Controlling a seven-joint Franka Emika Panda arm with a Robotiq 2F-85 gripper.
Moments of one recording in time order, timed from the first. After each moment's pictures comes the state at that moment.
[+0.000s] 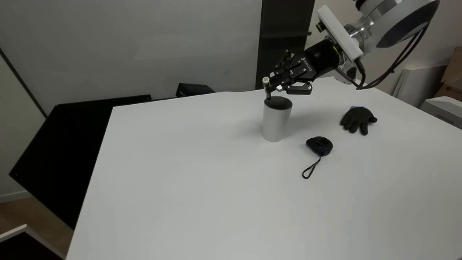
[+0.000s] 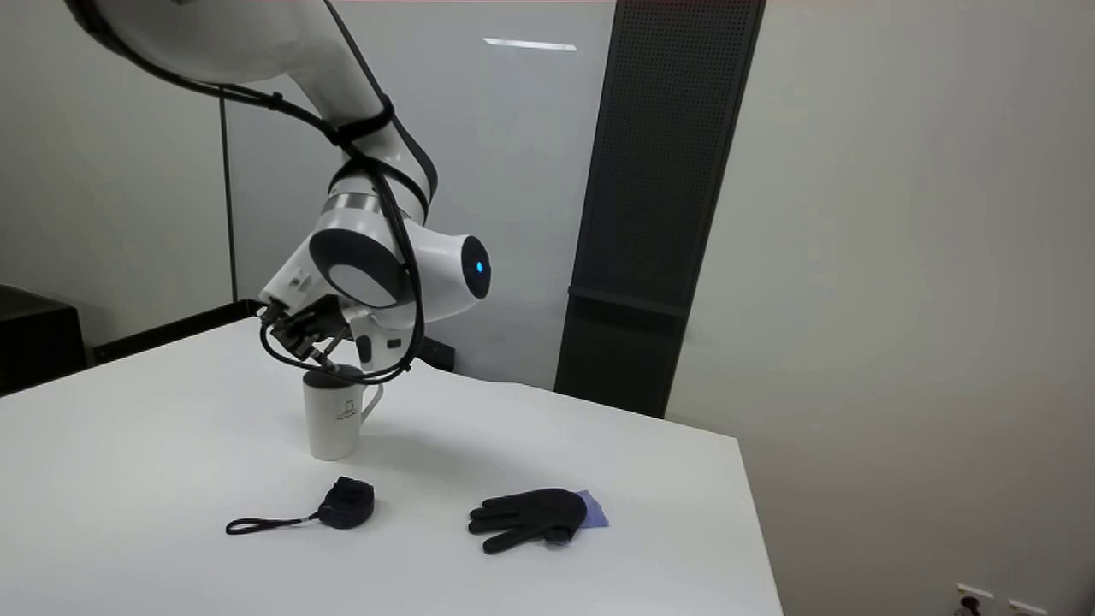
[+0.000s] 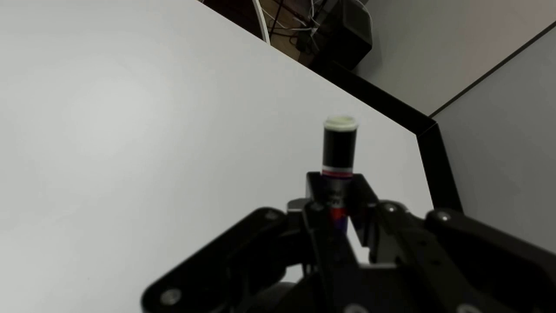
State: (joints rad) arm -0.07 0.63 -0.02 -1.77 1.33 1.98 0.22
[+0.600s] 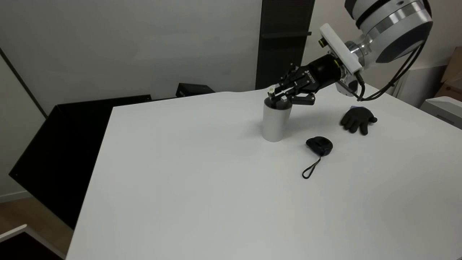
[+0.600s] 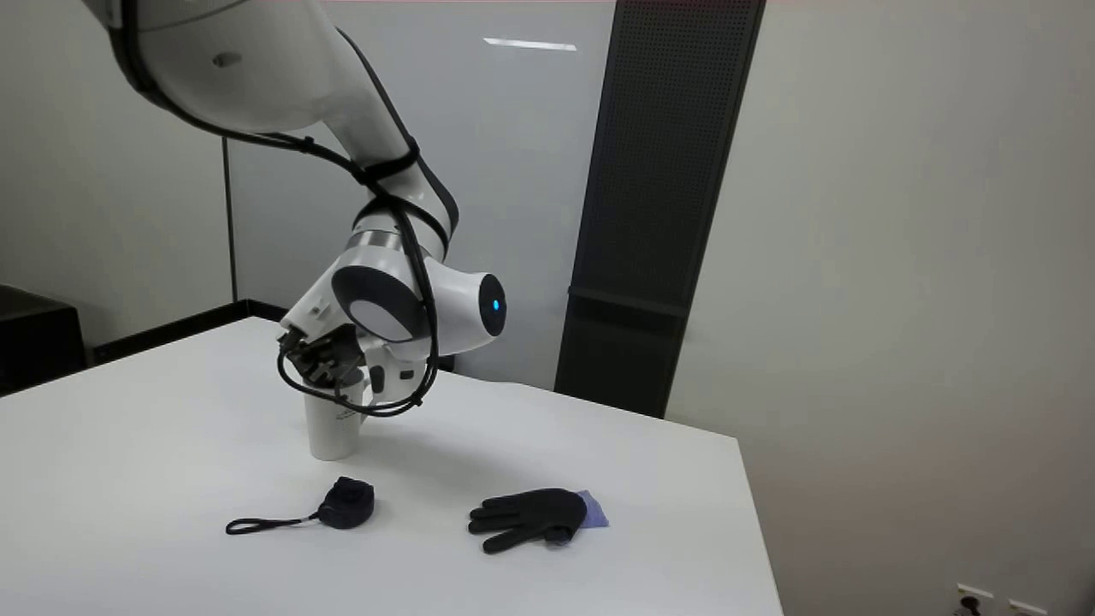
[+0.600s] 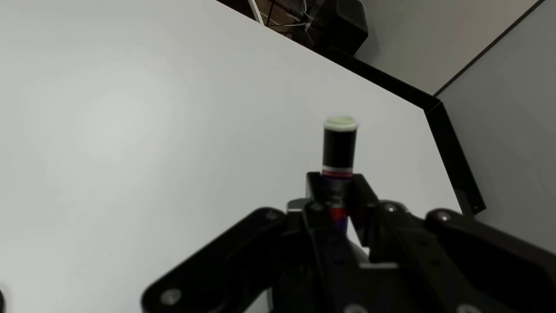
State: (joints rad) arm -0.10 0.71 -0.04 -1.73 1.35 1.96 0.24
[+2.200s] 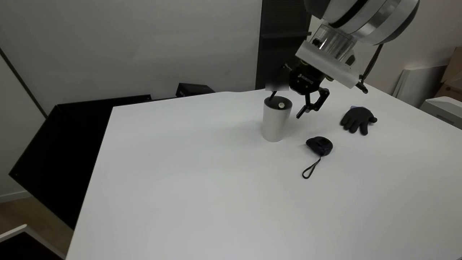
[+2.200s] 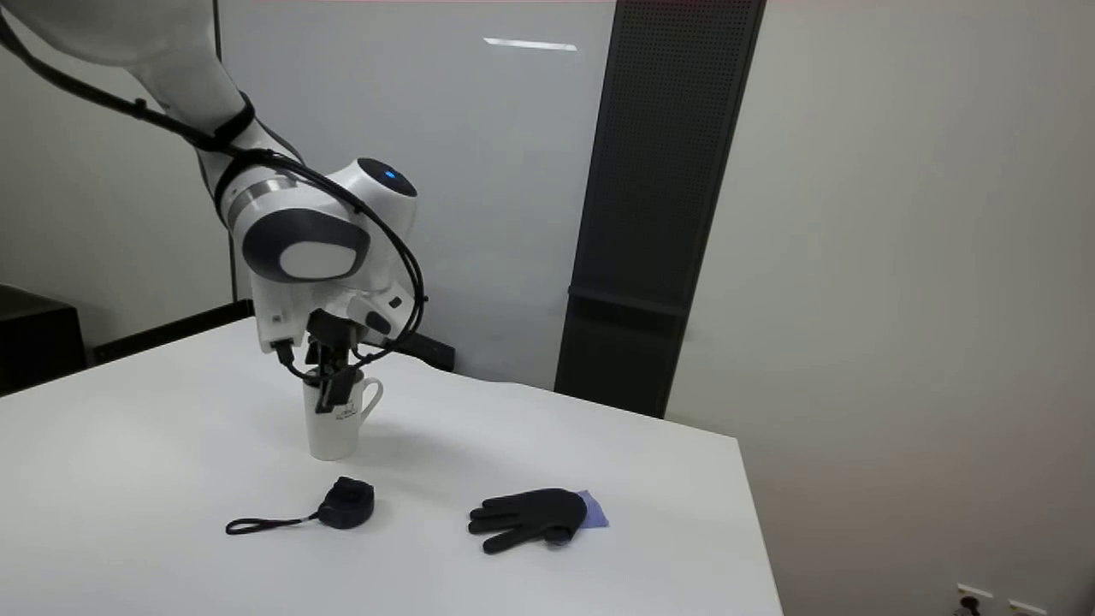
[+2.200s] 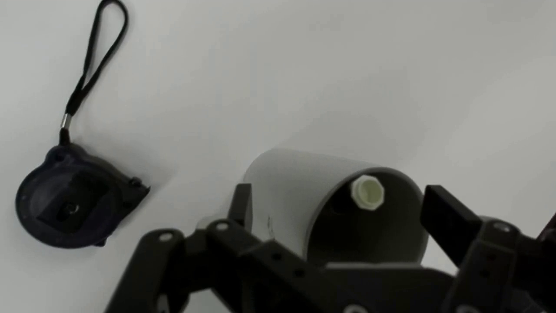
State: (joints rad) arm 0.10 0.58 -0.06 -1.85 0.73 2.50 0.19
